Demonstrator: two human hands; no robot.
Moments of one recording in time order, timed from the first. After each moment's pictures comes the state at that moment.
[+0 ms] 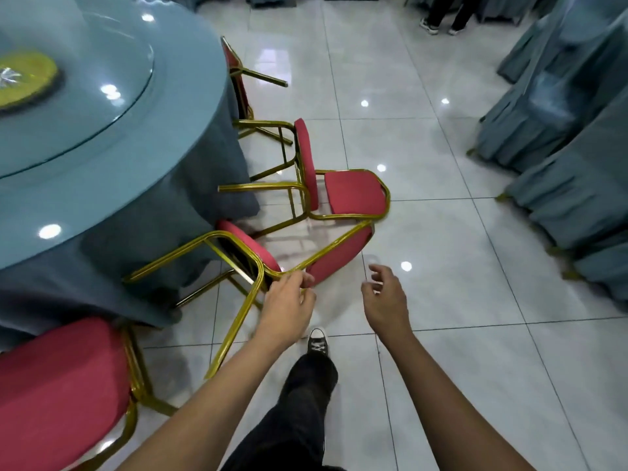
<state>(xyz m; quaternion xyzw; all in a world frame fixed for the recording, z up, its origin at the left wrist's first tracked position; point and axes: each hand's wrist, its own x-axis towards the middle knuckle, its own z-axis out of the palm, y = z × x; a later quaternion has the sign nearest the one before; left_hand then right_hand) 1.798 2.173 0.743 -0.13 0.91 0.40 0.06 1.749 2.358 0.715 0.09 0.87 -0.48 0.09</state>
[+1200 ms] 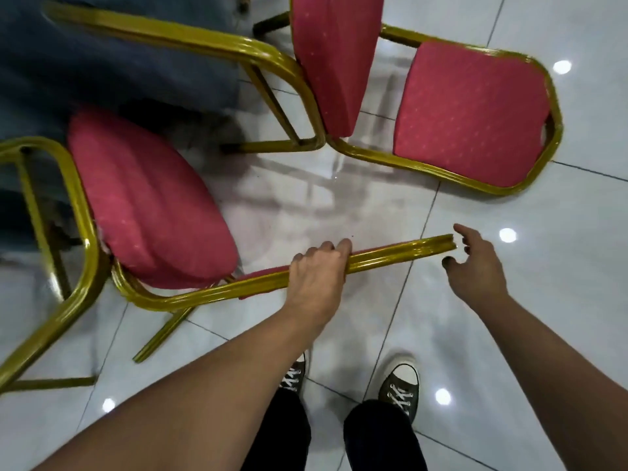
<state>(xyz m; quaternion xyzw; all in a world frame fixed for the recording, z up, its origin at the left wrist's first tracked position) 1.353 2.280 0.230 -0.26 0.93 0.13 0.21 1.207 2.480 0.149 -0.05 0.91 -0.28 0.29</state>
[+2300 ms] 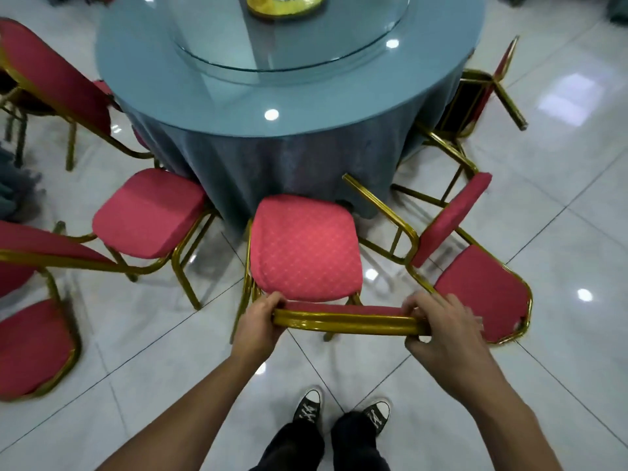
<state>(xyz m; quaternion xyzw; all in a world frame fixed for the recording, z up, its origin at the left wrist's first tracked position) 1.675 2.257 0.690 -0.53 0.78 0.32 -0.12 1.398 2.396 0.776 -0.56 0.78 -0.18 0.23</state>
